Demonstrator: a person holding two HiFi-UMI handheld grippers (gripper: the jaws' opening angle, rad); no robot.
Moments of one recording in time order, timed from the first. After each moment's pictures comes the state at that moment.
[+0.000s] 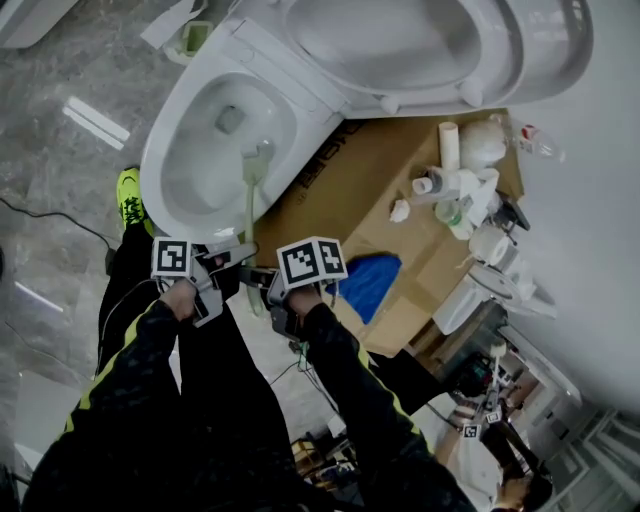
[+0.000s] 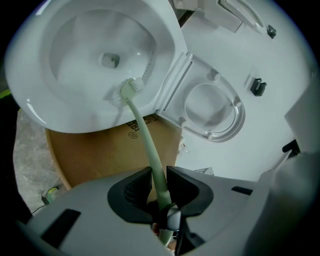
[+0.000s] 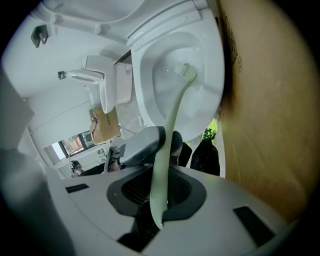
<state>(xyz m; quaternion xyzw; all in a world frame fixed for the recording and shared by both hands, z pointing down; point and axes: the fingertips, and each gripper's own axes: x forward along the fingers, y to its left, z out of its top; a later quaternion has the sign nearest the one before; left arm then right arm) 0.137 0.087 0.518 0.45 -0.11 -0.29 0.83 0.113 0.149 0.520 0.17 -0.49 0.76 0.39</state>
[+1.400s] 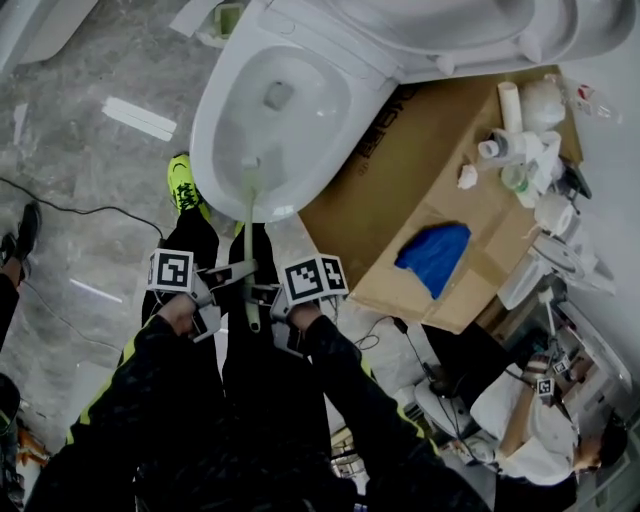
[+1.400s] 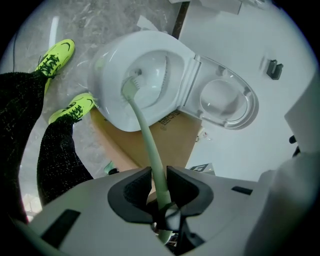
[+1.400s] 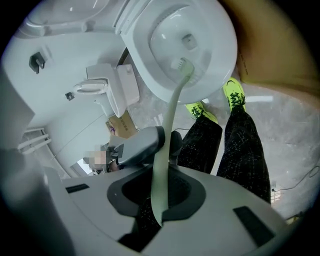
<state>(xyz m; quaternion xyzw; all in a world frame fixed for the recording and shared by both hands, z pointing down) 0.048 0.201 0.529 0.44 -0.13 -0.13 0.88 0.008 0.255 0.519 0.13 -0.44 0.85 0.27</state>
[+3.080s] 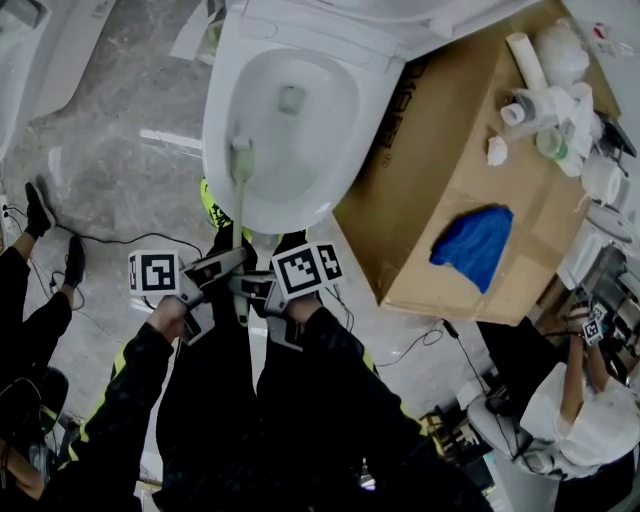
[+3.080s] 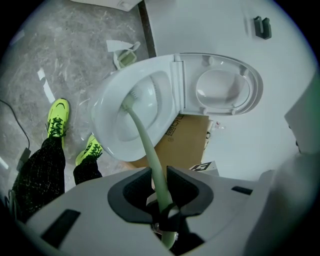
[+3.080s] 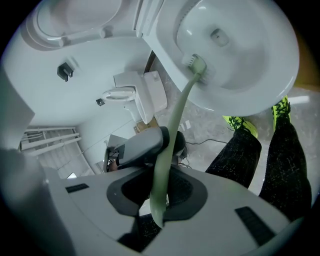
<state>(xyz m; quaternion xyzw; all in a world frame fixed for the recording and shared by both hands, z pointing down) -0.011 0.150 0.532 0.52 -0.20 0.00 0.83 -0.063 0.199 0.519 0.07 -0.52 0.85 0.12</state>
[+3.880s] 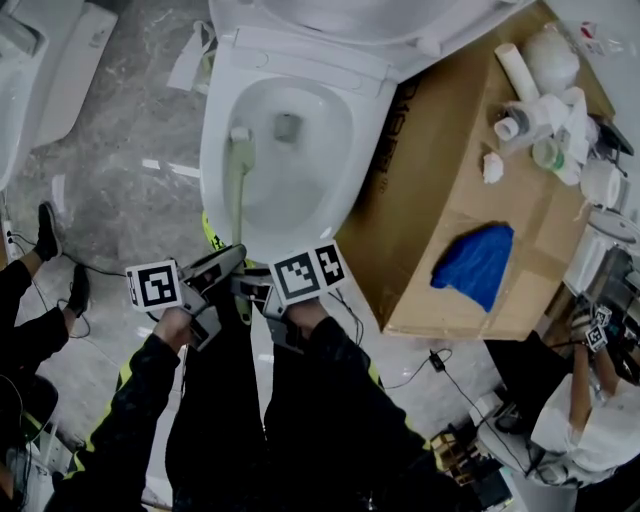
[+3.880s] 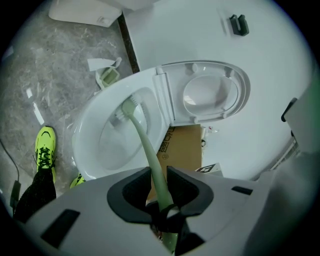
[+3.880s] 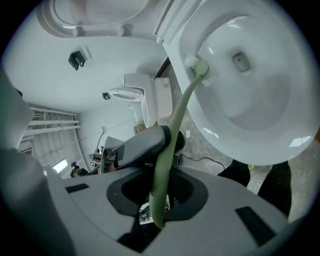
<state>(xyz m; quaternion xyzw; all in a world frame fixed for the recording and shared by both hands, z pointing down) -0.023 0.094 0.552 0.58 -0.26 0.01 0.77 -0.060 0.139 0.536 0.09 -0.59 0.79 0.13</state>
